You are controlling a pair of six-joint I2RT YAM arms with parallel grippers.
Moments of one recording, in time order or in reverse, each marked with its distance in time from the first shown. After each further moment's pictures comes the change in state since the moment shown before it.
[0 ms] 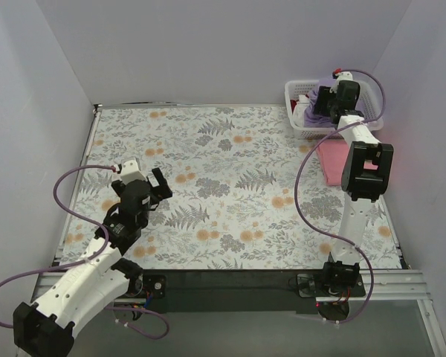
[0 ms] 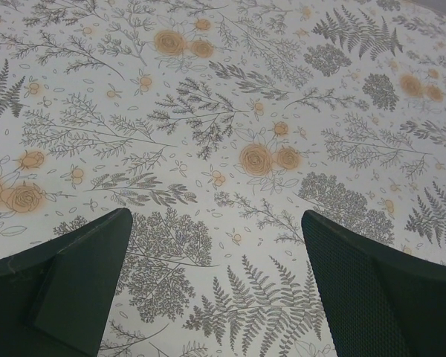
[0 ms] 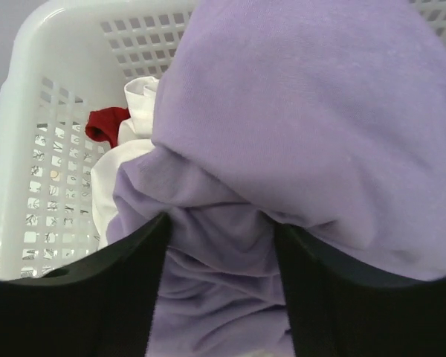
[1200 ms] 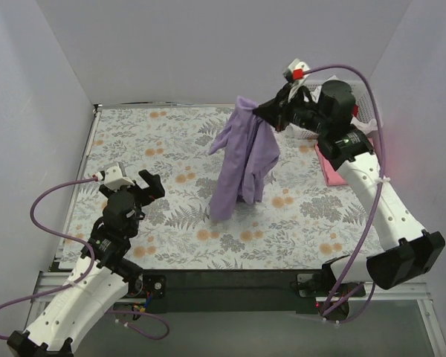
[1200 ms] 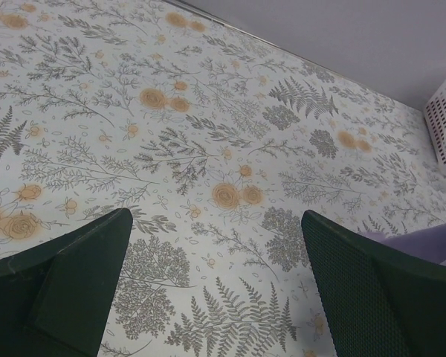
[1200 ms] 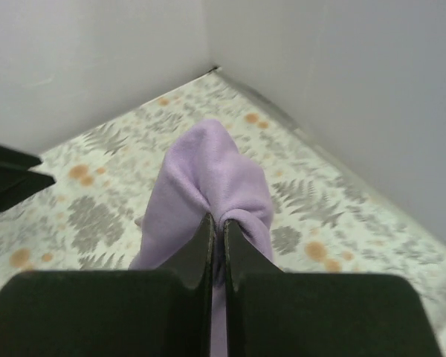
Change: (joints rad) left arm 0.000 -0.203 0.000 -0.009 -0.002 0.006; right arm 0.442 -0.900 -0.315 -0.134 -0.481 -0.015
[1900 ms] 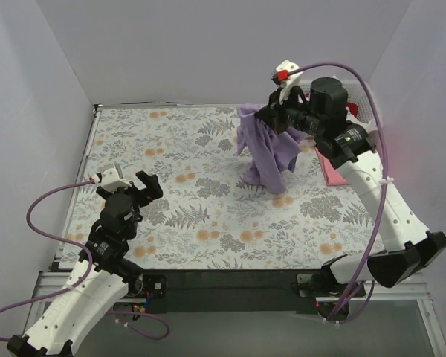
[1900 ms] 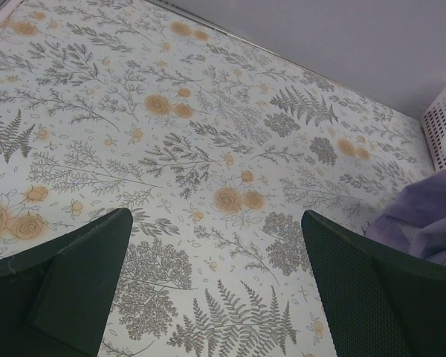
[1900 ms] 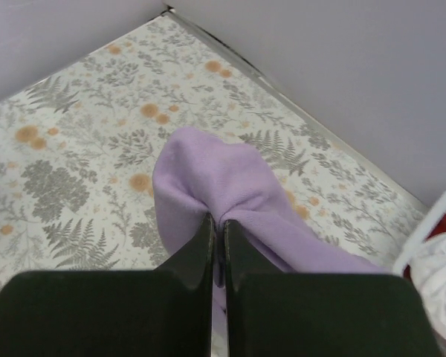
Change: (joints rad) left arm 0.000 -0.038 0.000 -0.014 -0.016 0.001; right arm 0.103 0.016 0.111 -0.312 0.222 -0.139
